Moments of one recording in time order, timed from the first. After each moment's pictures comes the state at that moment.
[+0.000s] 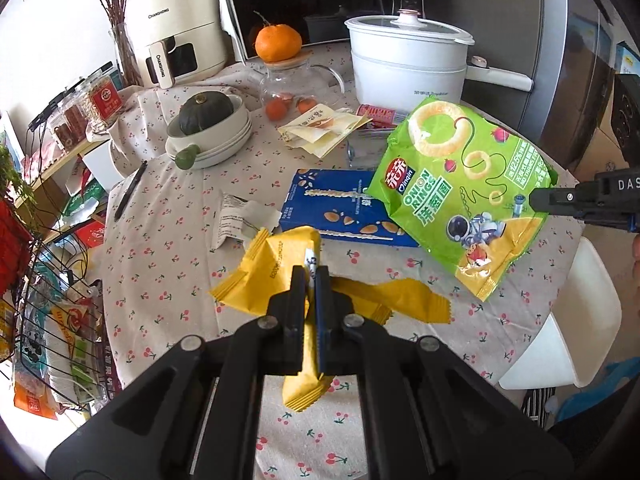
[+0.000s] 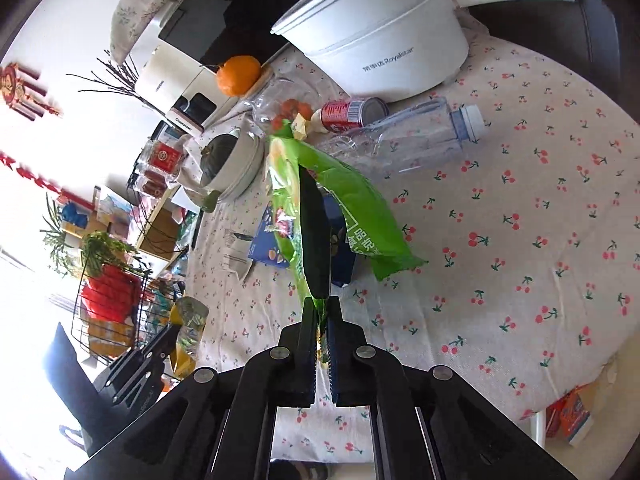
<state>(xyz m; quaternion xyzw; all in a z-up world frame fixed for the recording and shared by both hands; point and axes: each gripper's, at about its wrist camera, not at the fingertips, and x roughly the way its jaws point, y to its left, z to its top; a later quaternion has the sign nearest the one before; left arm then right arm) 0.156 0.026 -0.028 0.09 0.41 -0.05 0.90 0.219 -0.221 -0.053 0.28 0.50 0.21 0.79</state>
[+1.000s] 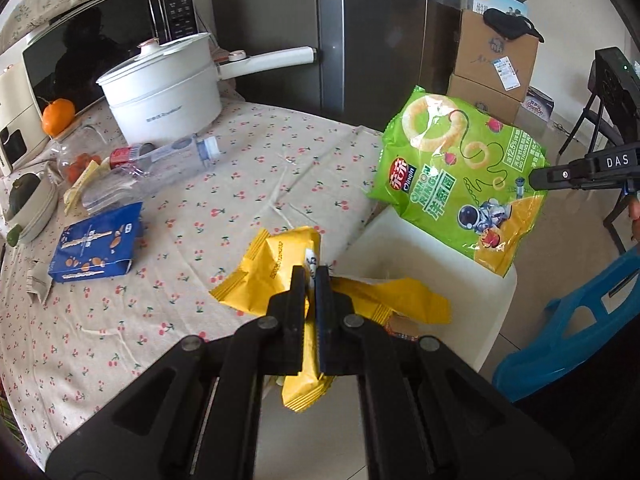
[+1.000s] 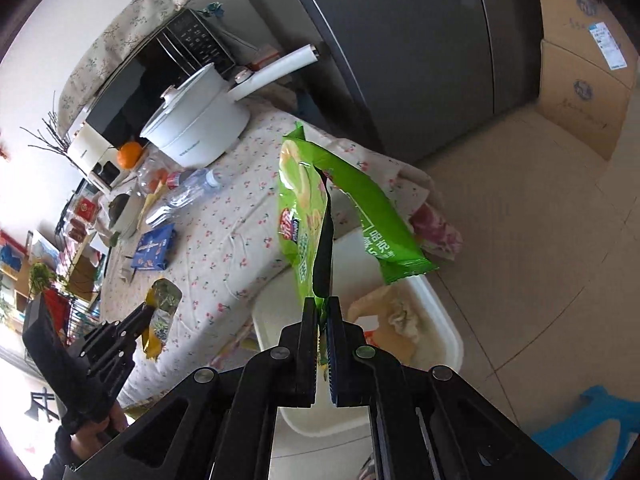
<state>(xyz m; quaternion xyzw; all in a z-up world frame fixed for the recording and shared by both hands) 0.068 -0.201 -0.058 0.14 0.38 -0.28 0.87 0.028 -0.484 -0.038 0.25 0.48 0.01 0.84</state>
